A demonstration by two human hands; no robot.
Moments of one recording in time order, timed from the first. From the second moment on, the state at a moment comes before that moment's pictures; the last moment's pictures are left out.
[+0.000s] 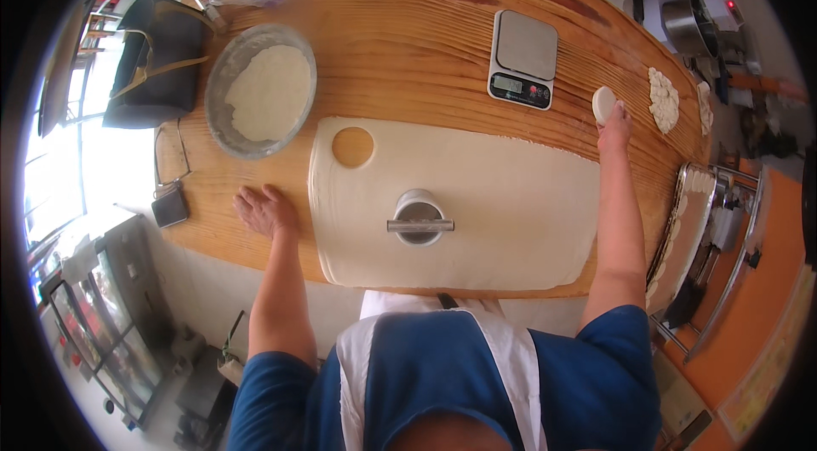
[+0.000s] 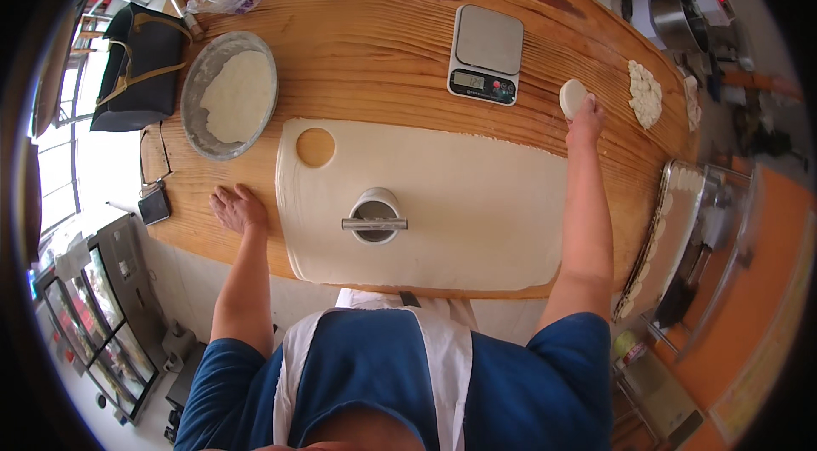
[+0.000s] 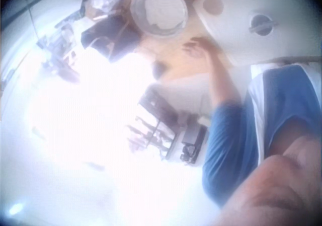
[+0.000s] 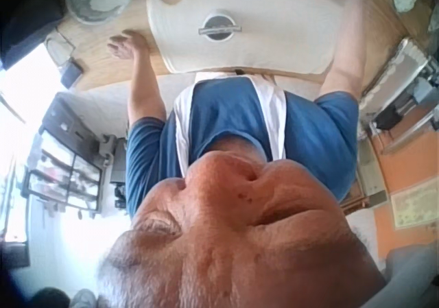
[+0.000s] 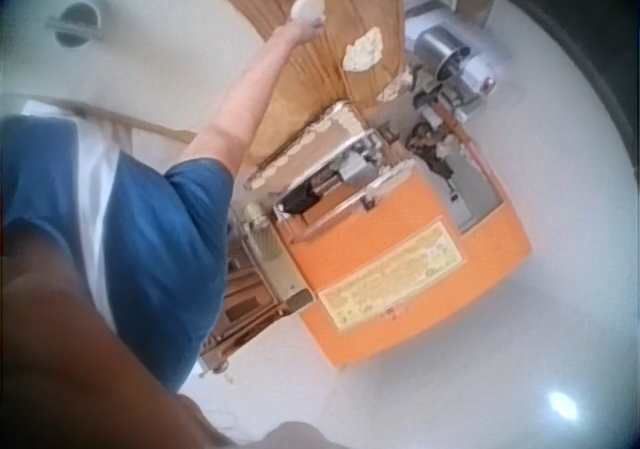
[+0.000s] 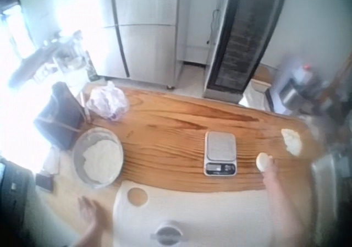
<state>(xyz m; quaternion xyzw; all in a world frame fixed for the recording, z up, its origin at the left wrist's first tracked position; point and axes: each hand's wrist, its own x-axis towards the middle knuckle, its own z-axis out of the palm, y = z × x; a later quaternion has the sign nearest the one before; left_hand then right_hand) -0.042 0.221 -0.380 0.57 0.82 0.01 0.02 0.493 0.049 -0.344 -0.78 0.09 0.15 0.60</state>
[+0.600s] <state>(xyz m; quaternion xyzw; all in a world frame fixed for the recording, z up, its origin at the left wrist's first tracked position) -0.048 0.222 -0.387 0.57 0.82 0.00 0.01 0.280 0.055 -0.318 -0.71 -0.56 0.25 0.35</state>
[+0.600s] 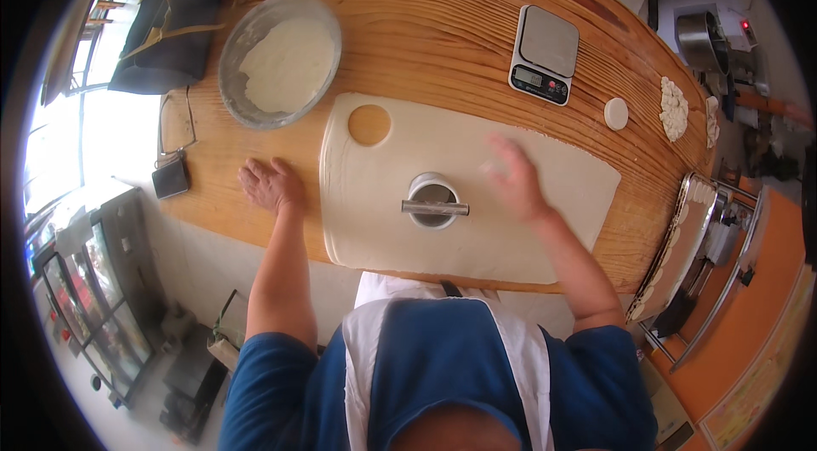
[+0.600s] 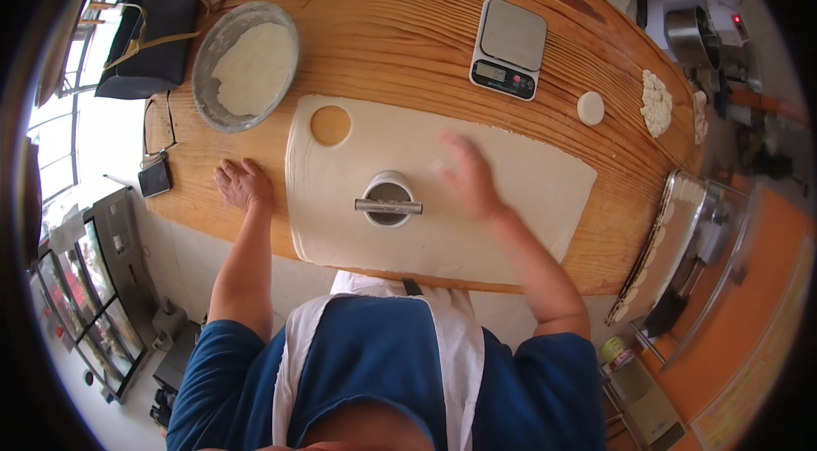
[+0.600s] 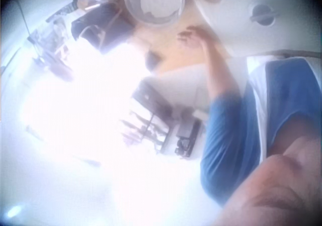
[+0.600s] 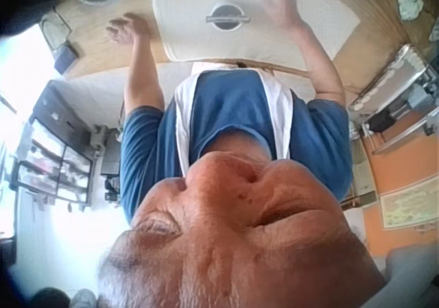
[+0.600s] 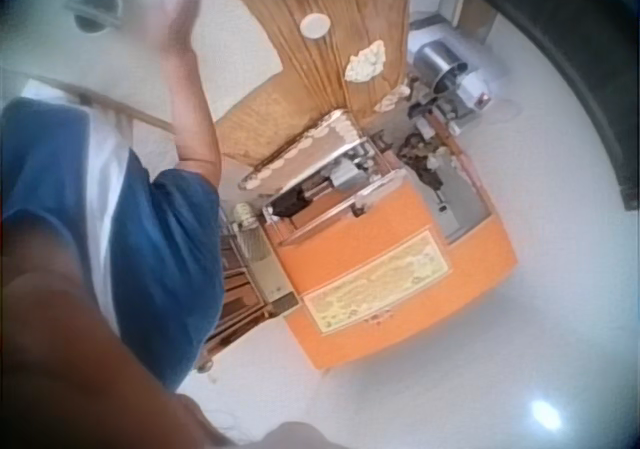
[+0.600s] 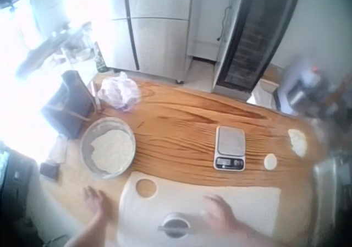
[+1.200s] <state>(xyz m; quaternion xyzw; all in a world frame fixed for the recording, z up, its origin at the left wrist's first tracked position) -0.048 0.221 -0.404 0.59 0.81 0.07 0.02 0.147 0.127 -0.253 -0.73 -0.53 0.39 0.18</state>
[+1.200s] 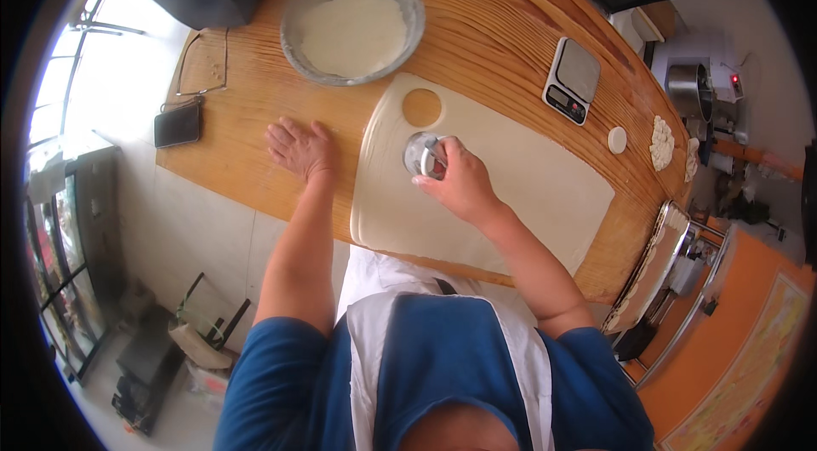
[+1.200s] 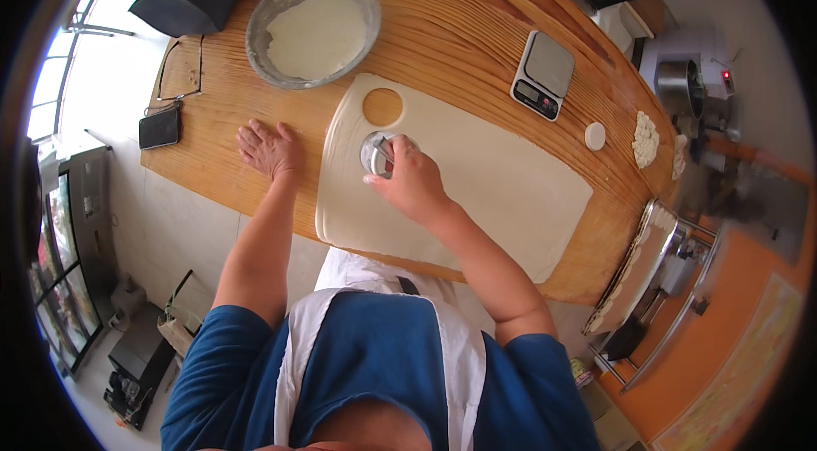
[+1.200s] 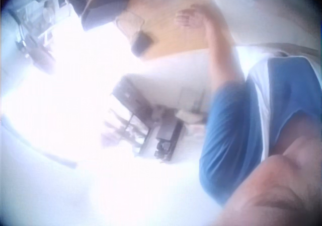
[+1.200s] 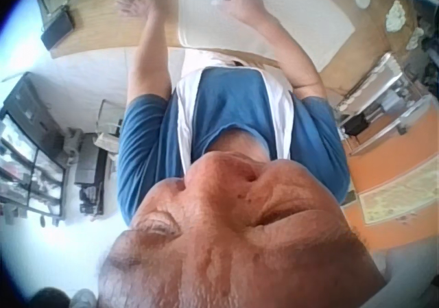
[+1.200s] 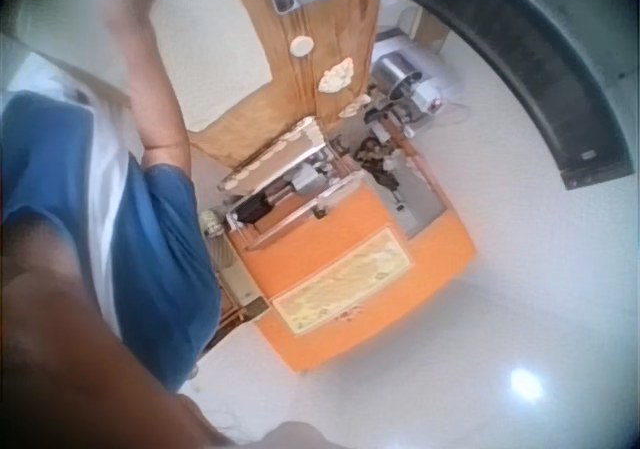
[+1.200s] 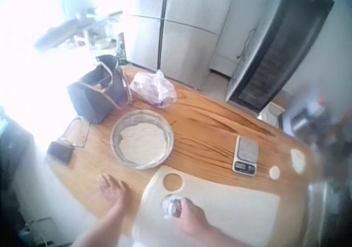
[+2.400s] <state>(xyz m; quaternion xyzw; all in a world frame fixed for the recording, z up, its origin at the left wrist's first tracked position) -0.063 0.155 -0.349 0.21 0.34 0.28 0.87 0.096 0.046 -0.255 -0.69 -0.55 0.22 0.41</state>
